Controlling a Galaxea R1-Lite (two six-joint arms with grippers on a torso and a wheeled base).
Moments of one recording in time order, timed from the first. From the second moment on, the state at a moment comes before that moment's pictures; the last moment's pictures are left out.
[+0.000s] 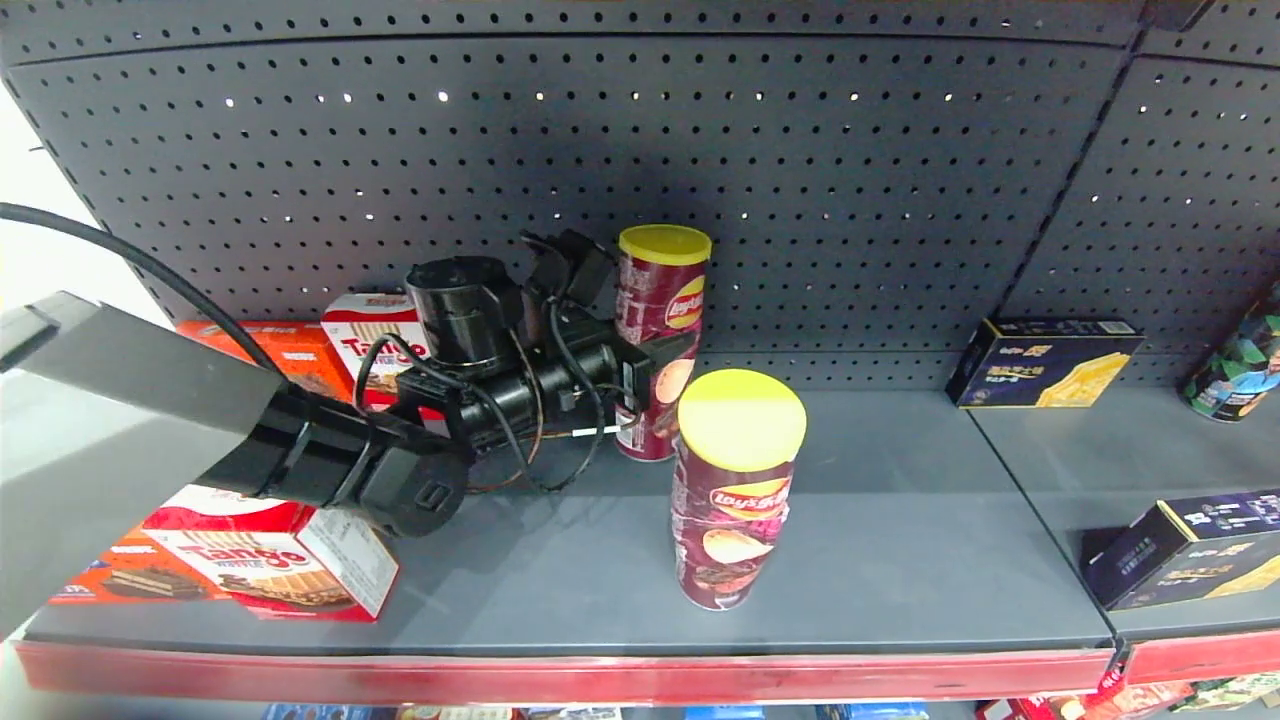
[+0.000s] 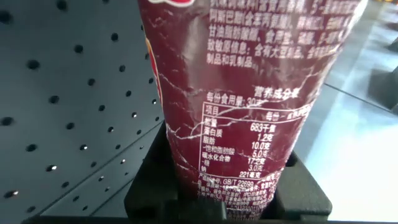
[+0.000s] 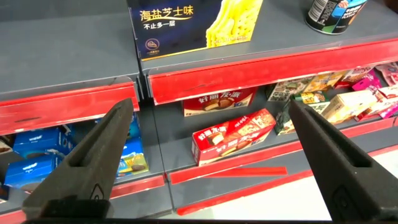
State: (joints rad) left arm -0.46 2.08 -1.17 -0.97 -0.43 0.03; right arm -0.23 0.10 0.00 0.00 -0.06 0.00
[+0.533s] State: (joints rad) left arm -0.46 2.15 -1.23 -1.02 -0.43 0.03; right arm -0.23 0.10 0.00 0.00 -0.05 0.00
